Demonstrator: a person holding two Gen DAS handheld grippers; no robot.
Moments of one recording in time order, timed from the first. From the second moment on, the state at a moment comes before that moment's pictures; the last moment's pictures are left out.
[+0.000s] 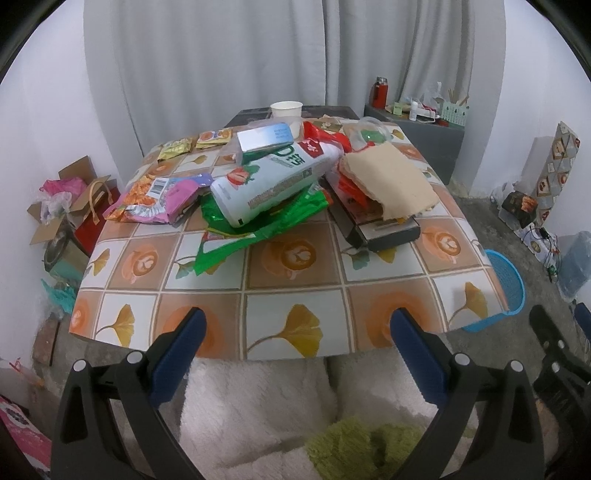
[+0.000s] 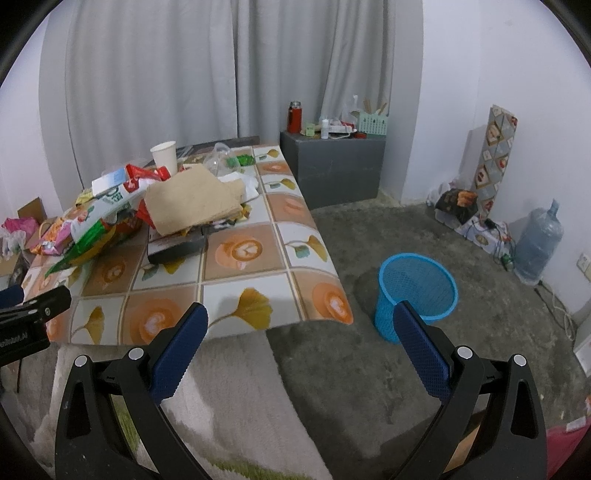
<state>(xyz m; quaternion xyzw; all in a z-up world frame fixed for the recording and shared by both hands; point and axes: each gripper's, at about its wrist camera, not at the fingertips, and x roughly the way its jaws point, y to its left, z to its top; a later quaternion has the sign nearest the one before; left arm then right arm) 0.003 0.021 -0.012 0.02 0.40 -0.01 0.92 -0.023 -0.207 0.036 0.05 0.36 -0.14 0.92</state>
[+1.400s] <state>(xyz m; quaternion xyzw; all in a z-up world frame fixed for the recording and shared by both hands) 0.224 0.228 0.026 -0.35 0.38 -0.14 0.84 0.156 -0.222 0.056 0.14 0.33 0.03 0.93</state>
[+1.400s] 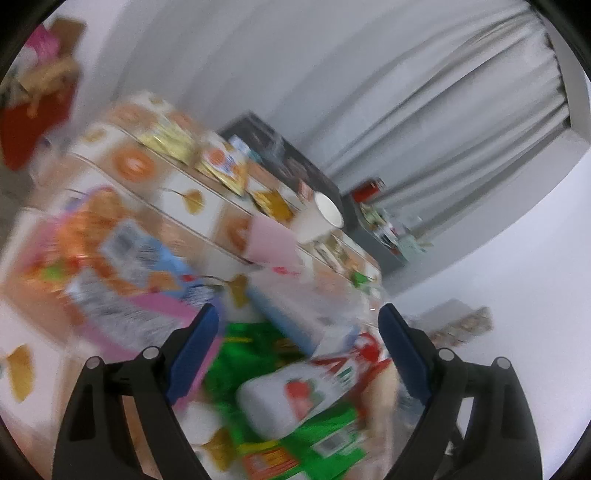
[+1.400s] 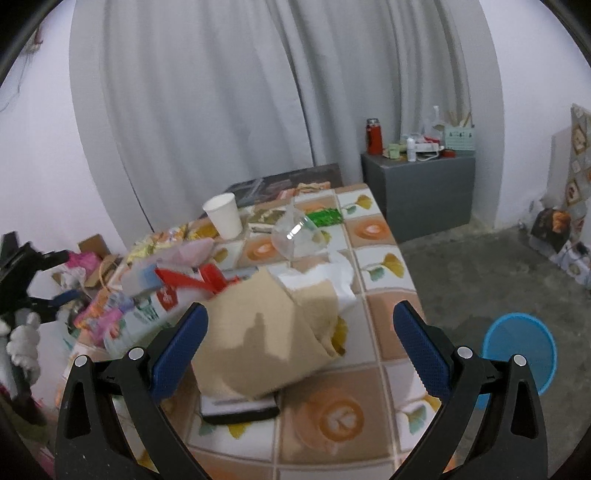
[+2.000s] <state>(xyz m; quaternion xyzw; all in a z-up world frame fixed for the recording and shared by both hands) 0.325 0.213 -0.054 -0.48 0.50 -0.13 0.71 0.191 -0.217 0.085 0.19 0.32 0.09 0.92</state>
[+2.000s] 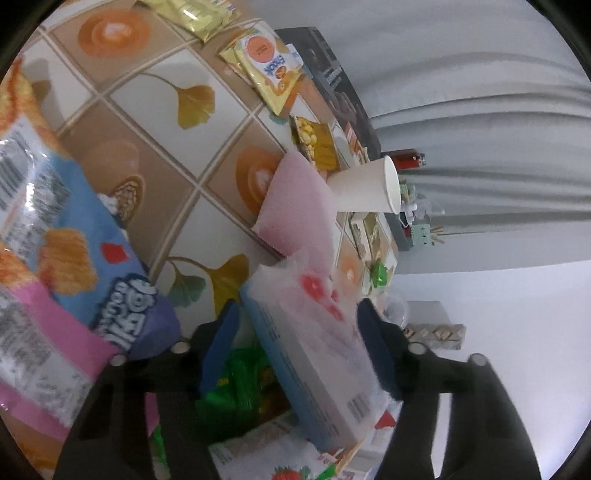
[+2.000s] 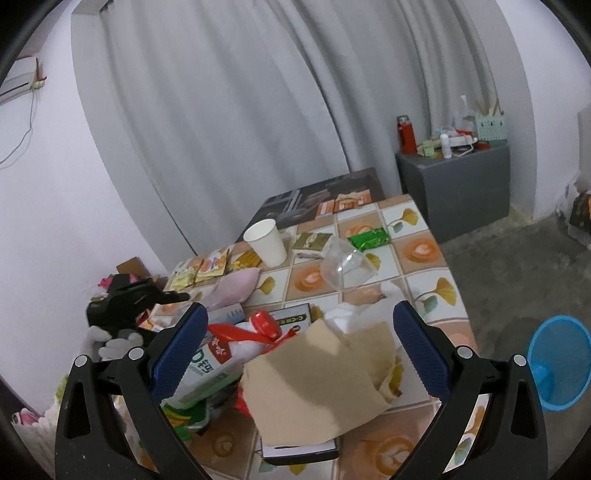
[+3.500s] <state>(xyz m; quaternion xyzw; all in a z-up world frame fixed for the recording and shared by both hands) 0.268 0.200 0.059 -0.48 0.33 -0.28 0.76 0.398 -0.221 0.042 0.15 0.50 0.27 0.81</state>
